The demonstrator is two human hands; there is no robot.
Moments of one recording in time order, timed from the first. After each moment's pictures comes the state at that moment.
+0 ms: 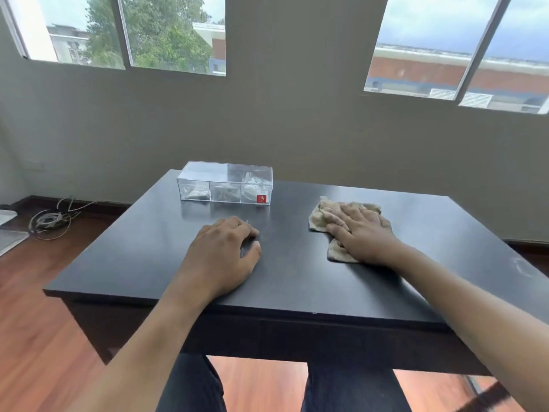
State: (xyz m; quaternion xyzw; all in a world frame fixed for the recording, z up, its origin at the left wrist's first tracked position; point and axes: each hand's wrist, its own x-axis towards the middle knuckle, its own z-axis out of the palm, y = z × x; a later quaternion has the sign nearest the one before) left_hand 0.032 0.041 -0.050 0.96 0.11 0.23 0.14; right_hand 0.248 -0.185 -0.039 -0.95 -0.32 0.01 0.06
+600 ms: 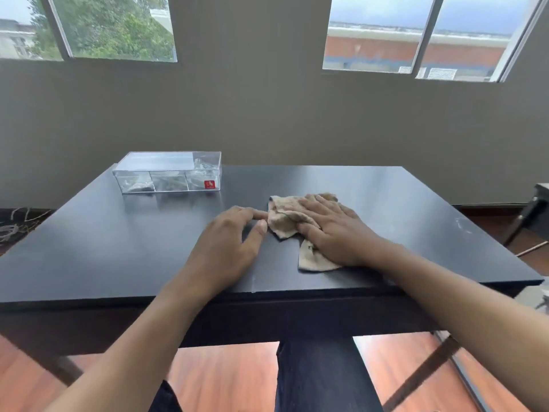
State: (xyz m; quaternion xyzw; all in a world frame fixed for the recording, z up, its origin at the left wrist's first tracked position) left_hand 0.073 -0.048 -0.050 0.92 0.06 0.25 0.29; right_hand 0.210 -0.241 -0.037 -0.91 -0.40 0.02 0.09
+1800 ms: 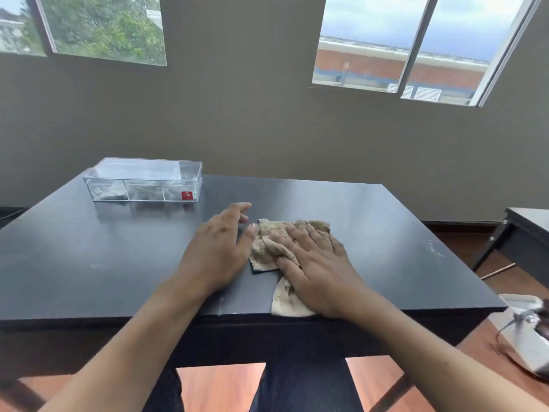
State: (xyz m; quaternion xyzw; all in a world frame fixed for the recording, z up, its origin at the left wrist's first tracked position) left_hand 0.110 -0.063 -0.047 0.93 0.09 0.24 0.27; right_hand 0.176 -0.262 -0.045 -0.92 -0.38 0.00 0.10
